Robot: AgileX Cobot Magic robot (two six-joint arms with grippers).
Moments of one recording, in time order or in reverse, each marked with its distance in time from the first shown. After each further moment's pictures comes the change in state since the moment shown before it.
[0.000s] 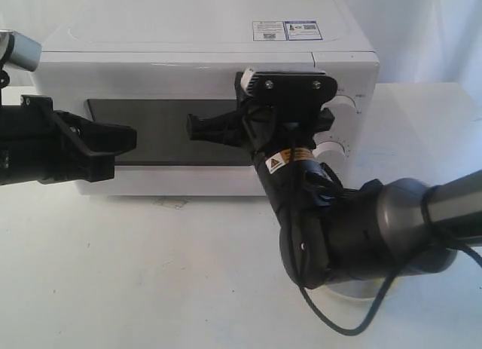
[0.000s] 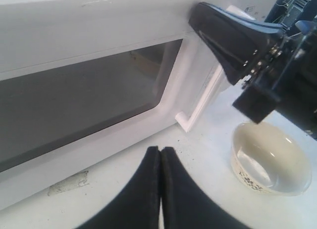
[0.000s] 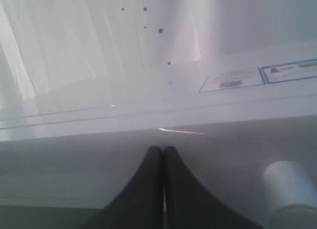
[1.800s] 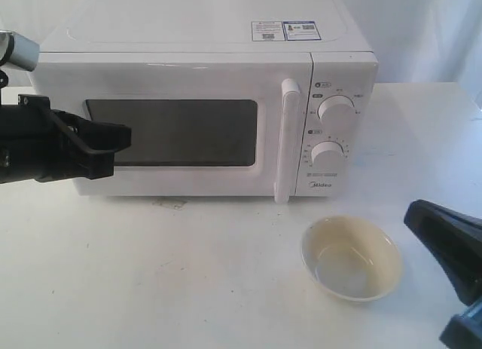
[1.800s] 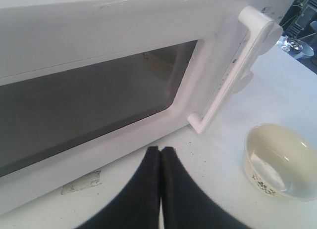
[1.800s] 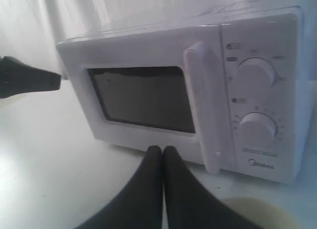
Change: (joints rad) left arm 0.000 0.000 0.001 -0.002 -0.046 0.000; right arm -0.135 -1.385 0.689 -0.022 0.964 -0.173
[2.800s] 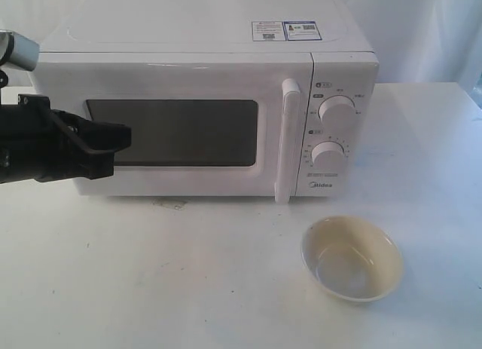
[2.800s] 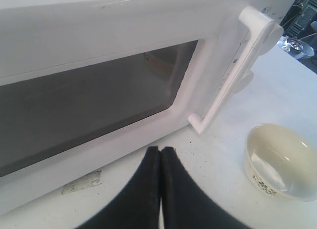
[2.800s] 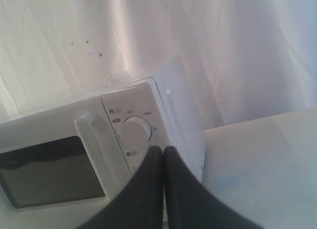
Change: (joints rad) left arm 0.000 0.000 0.000 0.000 0.000 0.000; right arm -0.463 -0.416 0.112 0.021 0.146 0.033
